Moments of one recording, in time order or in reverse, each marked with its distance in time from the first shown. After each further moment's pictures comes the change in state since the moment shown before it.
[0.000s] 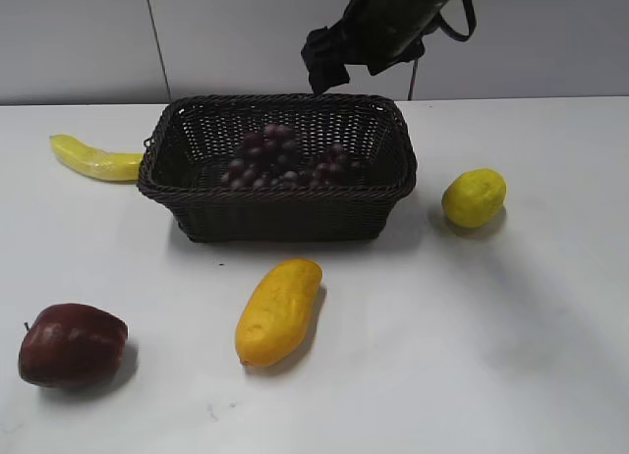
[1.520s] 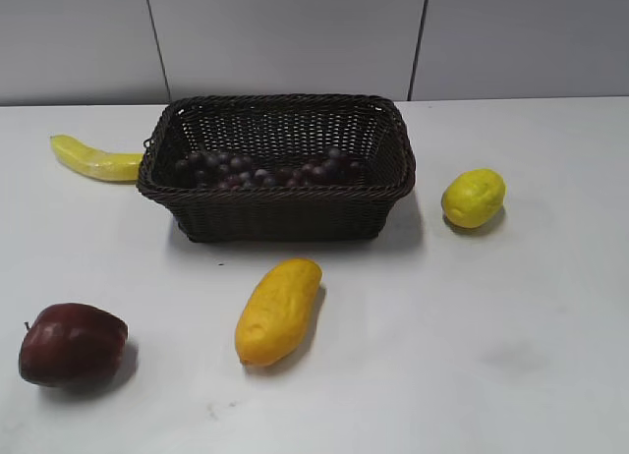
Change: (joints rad) left arm 0.000 0.000 0.000 0.000 0.000 0.000; right arm -0.519 -0.652 0.493 0.003 0.474 -0.048
